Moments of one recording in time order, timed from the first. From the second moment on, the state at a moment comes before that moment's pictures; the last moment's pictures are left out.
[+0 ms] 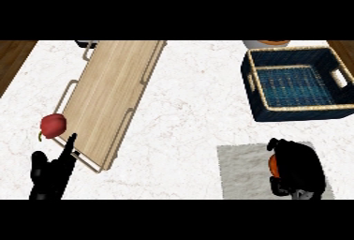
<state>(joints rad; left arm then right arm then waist) 0.18 0.26 -0.05 -1.54 0.10 0.05 0.25 0.01 -0.33 0.35 -1.81 1.14 0.42 0.72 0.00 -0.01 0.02</state>
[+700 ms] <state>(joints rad) 0.18 0.25 -0.04 -1.55 0.10 0.03 0.27 -0.05 -0.21 0.53 -1.80 1.19 0.46 0.67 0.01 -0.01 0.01</state>
